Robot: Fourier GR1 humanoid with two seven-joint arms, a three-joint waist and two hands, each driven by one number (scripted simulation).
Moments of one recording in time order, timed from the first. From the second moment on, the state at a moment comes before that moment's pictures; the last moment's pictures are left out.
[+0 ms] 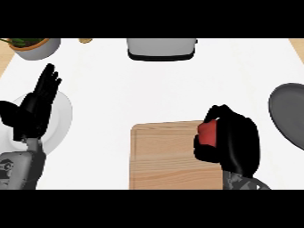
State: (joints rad) left arm -0.23 0.19 0.10 -1.47 0.00 0.07 0.09; right arm -0.13 0.00 0.37 -1.84 1.31 0.11 0.75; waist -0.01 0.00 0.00
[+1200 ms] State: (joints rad) left arm -0.24 0.19 0.11 -1.49 0.02 0.04 0.10; right arm -0.28 -0.40 -0.42 -1.38 0.86 -0.22 0.25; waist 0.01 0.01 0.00
